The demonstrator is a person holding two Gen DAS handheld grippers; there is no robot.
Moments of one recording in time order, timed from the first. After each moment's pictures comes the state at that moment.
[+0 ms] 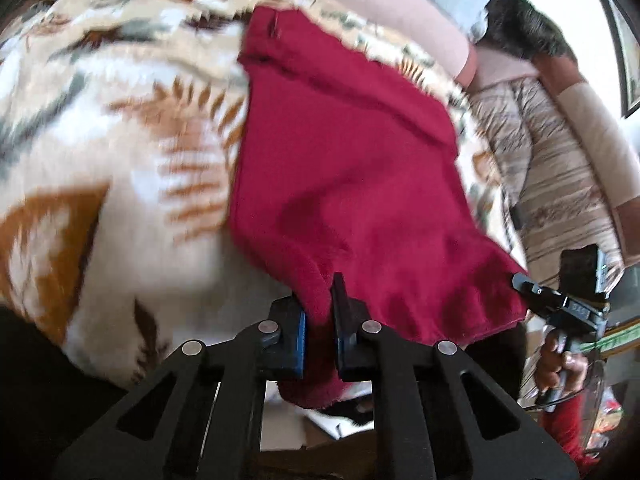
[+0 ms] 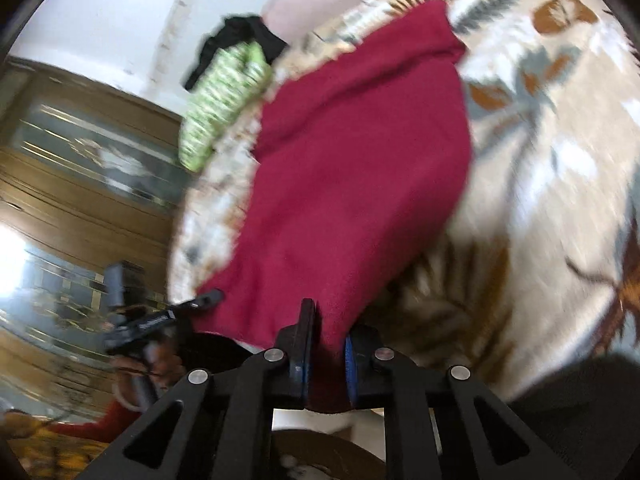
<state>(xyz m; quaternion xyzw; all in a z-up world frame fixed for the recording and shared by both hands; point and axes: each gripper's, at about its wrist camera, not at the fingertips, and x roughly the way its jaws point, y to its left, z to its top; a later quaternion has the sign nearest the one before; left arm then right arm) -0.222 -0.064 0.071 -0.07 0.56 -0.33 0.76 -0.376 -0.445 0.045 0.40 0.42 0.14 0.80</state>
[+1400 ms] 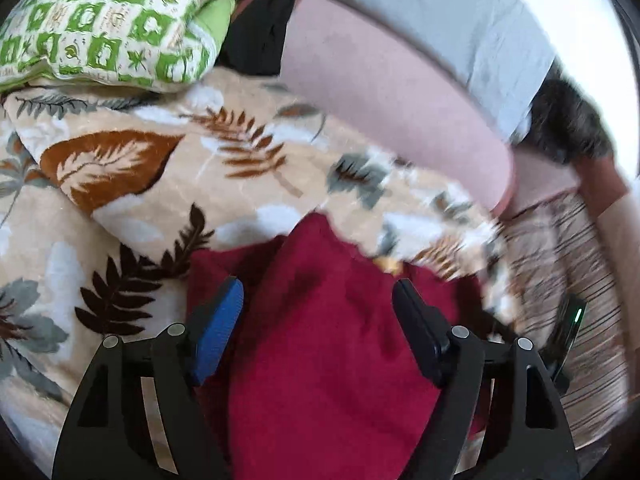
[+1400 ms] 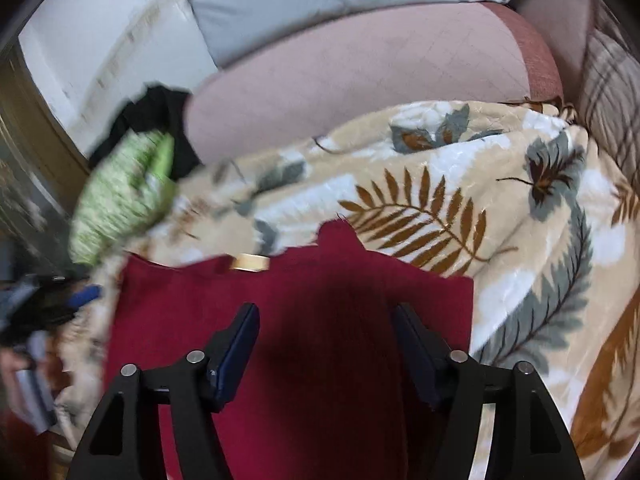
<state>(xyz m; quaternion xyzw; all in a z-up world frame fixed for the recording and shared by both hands) 0.053 -0.204 0.089 -0.08 0.49 -0.28 0.82 -0.083 -0.558 0.041 0.21 0.41 -0.07 0.89</state>
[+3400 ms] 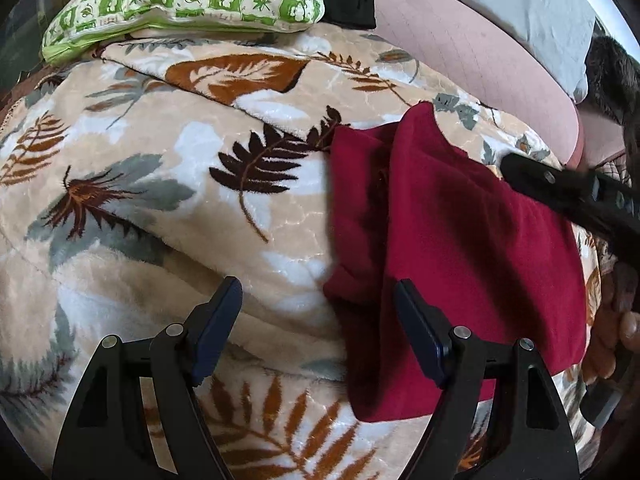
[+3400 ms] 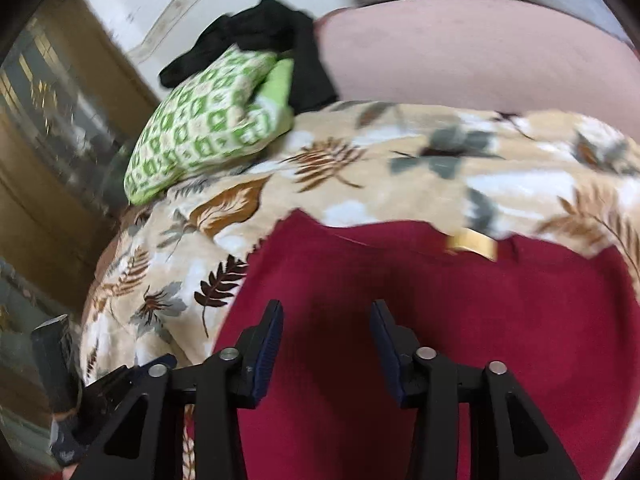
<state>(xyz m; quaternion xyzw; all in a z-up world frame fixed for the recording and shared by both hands) -0.019 -0.123 0.043 -0.02 0.51 -0.18 0.84 -0.002 -0.367 0.073 0.17 0.44 0.10 0.87</state>
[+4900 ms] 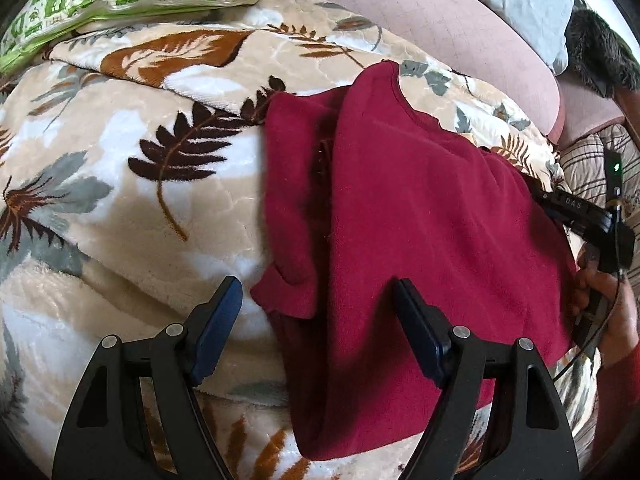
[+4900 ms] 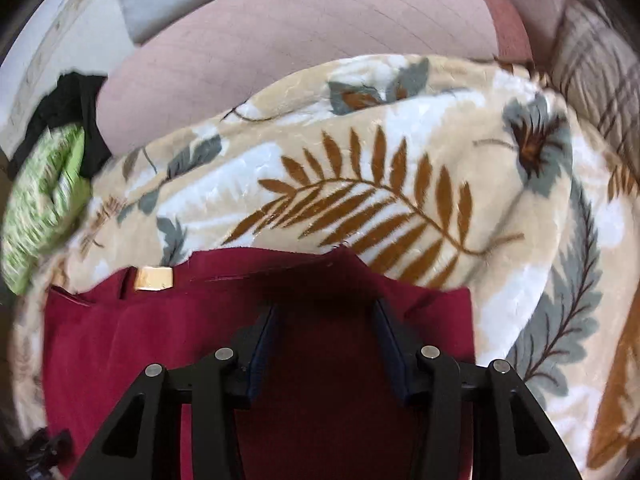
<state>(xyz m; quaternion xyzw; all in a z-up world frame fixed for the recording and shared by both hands) -0.012 -0.161 0.023 -0.01 0.53 -0.23 0.82 -0.046 -0.547 -0.003 0.20 0.46 -0.17 0.85</state>
